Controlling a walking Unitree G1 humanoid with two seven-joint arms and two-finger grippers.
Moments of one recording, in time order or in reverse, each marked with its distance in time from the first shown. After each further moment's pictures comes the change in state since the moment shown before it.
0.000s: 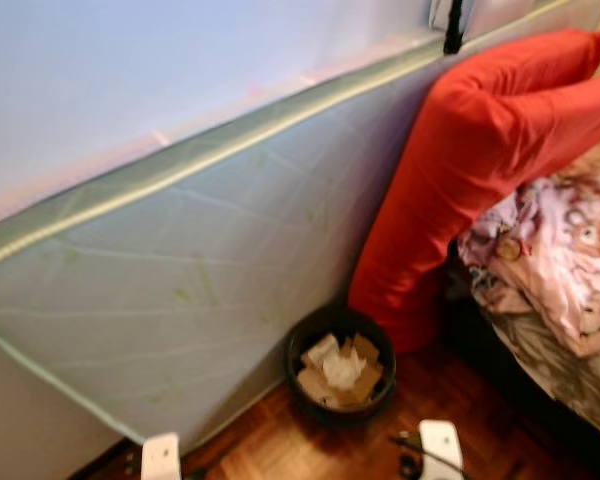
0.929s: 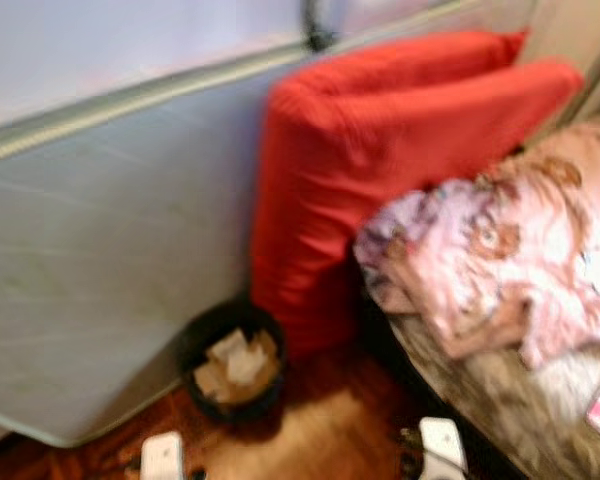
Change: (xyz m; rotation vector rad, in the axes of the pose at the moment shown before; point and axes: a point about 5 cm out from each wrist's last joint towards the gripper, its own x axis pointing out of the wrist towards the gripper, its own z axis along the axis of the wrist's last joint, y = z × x) left arm 0.000 -0.009 -0.002 -0.008 0.006 -0.022; right arm -0.001 -0.003 -0.005 0.001 0.014 -0.009
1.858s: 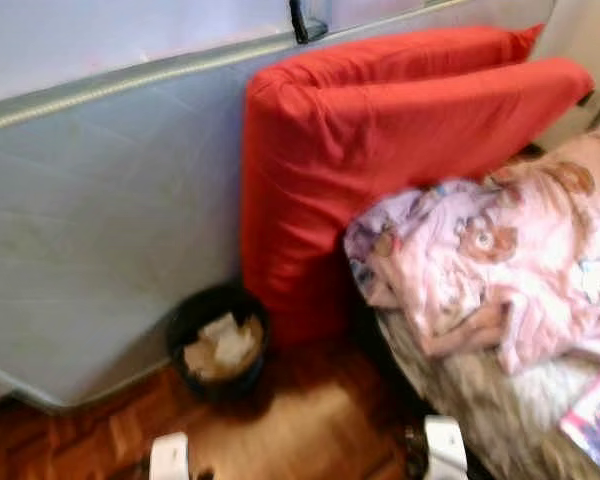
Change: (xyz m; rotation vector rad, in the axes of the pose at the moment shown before) left arm -0.002 0.008 -0.003 0.005 0.010 0.020; right arm 0.002 0.006 0.008 0.000 -0.024 0.013
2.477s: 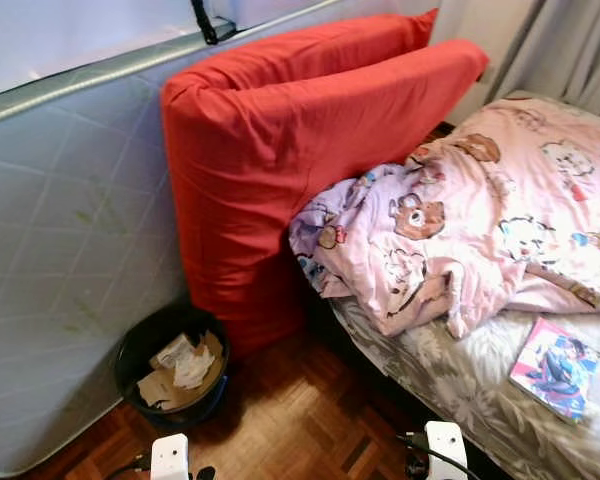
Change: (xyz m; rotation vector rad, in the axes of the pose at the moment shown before) left arm 0.001 -0.002 0.004 0.001 -0.010 -0.005; right arm -0.001 -0.002 -0.003 0.000 0.007 -0.005
